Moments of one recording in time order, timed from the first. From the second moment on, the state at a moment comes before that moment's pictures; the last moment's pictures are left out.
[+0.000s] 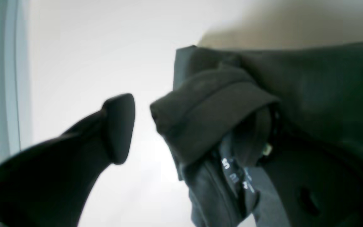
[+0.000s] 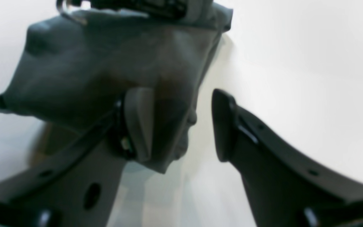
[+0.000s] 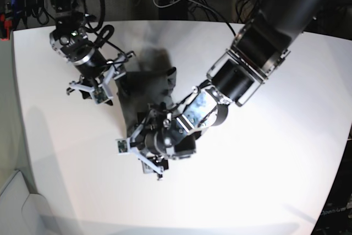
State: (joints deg) left arm -38.7 2.9 44.0 54.5 14.8 -35.6 27.6; right arm -13.9 8.0 2.1 101.8 -1.3 27.1 -24.4
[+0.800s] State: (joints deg) left arm -31.6 -0.3 20.8 74.0 14.8 -36.3 33.3; right arm -13.3 8.0 2.3 101.7 -1.3 27.1 -24.1
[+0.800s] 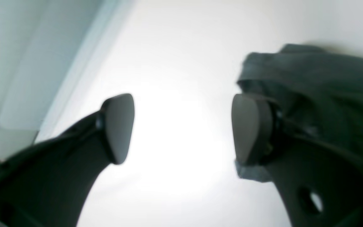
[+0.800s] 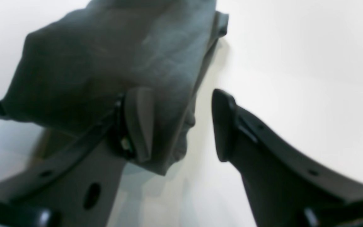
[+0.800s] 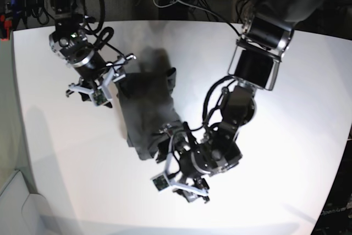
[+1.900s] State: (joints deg) left arm 10.0 -10.5 -38.7 111.4 14.2 -36.0 47.0; right arm 23.4 3.2 -8.8 58.9 -1.0 27.0 -20.6
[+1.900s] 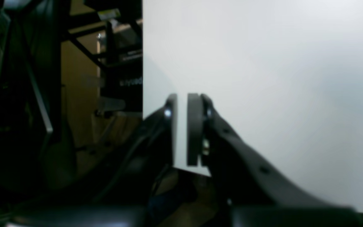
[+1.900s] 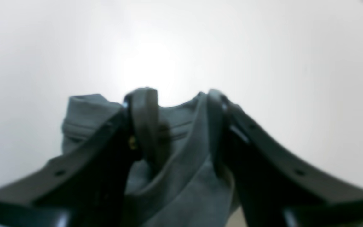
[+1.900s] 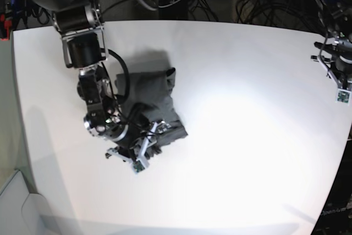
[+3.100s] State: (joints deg) left arm 6.1 -8.8 -34.6 111.3 14.0 -36.0 47.0; right arm 14.1 5.9 -0.6 74.8 -1.5 25.4 -20.2
